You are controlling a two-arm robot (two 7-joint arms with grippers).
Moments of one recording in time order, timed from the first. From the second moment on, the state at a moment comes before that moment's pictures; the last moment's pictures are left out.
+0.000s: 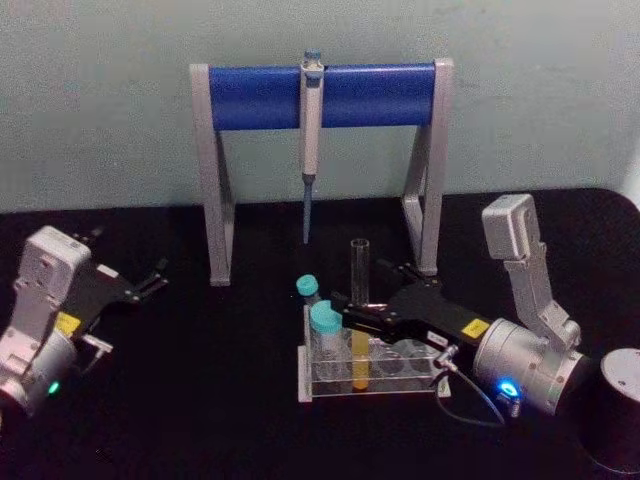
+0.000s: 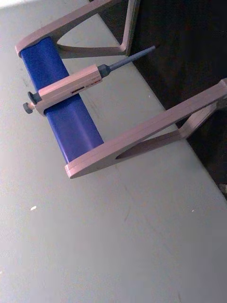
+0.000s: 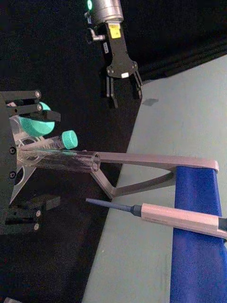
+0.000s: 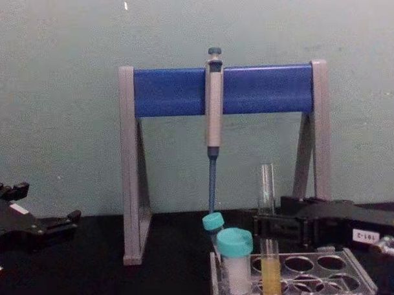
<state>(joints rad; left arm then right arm) -0.20 0.60 0.45 -1.41 -0.25 -0.12 0.03 0.21 0.44 -0.46 -1.55 0.53 0.16 0.41</state>
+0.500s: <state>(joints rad) -0.20 0.60 0.45 -1.41 -0.25 -0.12 0.03 0.21 0.44 -0.45 -1.55 0.54 0.15 0.41</state>
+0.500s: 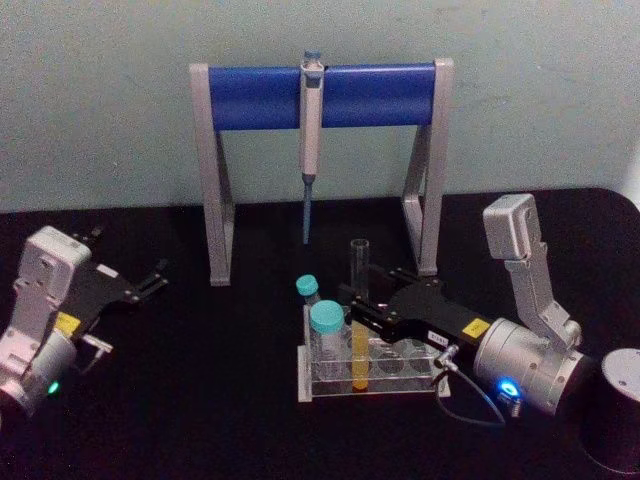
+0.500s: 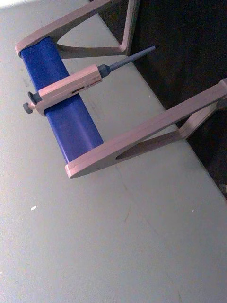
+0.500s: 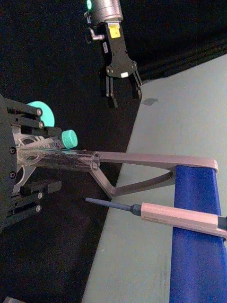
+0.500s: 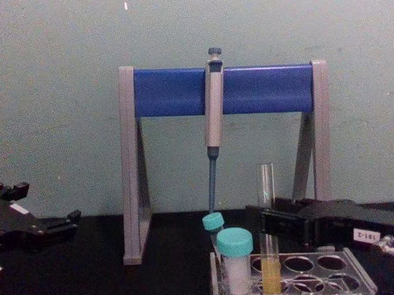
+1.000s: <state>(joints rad) -0.20 0.60 0.45 -1.41 -0.25 -0.12 0.03 0.21 0.44 -0.45 -1.55 0.54 0.15 0.41</state>
